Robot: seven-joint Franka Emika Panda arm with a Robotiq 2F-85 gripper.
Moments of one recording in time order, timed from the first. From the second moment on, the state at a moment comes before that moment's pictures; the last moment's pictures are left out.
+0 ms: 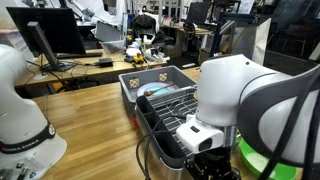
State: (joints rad) arm 0.34 0.46 0.52 -2.25 0.07 2.48 -1.78
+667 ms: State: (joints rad) arm 0.41 0.48 0.53 -2.19 -0.17 2.37 -1.95
